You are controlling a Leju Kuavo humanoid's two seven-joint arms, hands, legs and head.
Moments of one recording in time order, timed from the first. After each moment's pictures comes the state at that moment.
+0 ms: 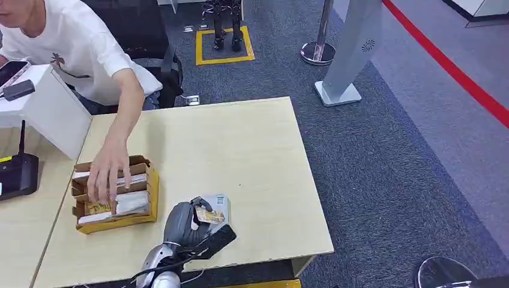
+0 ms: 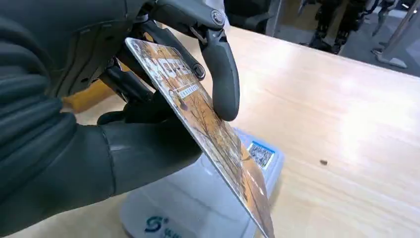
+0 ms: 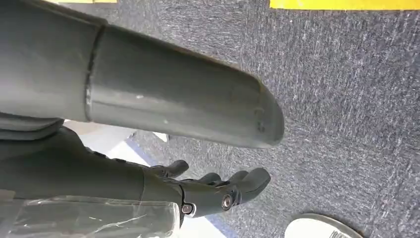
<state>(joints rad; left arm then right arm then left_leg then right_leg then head) -0.08 -0.12 -0.40 -1.26 -0.87 0.16 -0.04 -0.13 0.11 -0.78 -0.21 1.44 -0.30 0.21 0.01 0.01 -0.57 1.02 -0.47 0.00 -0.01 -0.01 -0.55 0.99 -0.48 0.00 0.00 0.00</state>
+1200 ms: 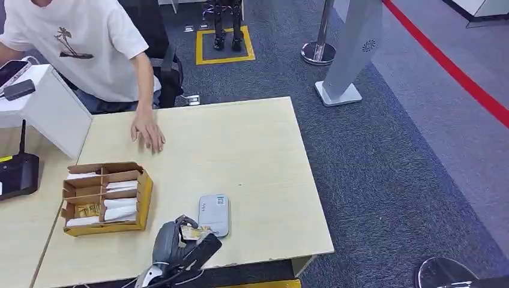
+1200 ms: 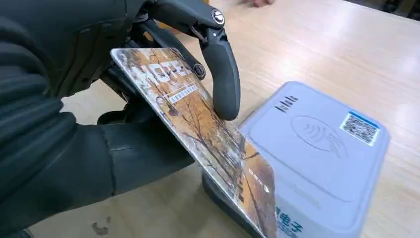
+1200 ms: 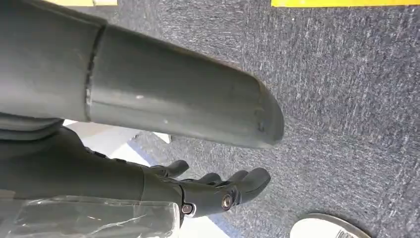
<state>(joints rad) 0.04 -0.12 -0.30 -1.26 -0.80 0.22 -0.02 -0.12 0.11 -0.78 -0.21 1.42 -0.32 0.21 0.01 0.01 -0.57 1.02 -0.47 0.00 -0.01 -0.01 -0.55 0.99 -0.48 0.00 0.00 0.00</state>
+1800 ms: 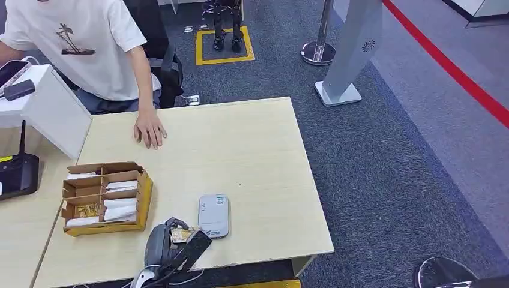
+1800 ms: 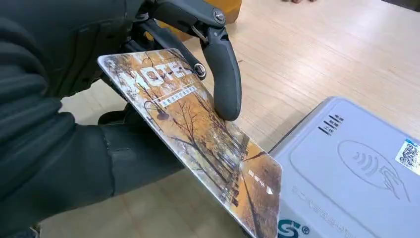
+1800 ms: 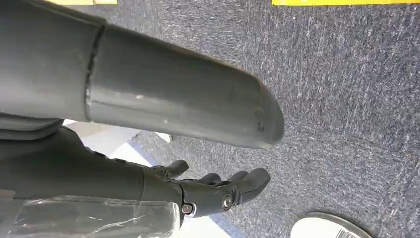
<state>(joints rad) 0.05 -0.13 -0.24 -1.26 -0.78 0.24 -0.03 -0.12 0.11 -0.78 -0.21 1.43 -0.32 0.21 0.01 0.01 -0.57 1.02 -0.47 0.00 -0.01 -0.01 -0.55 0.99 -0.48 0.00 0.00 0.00</state>
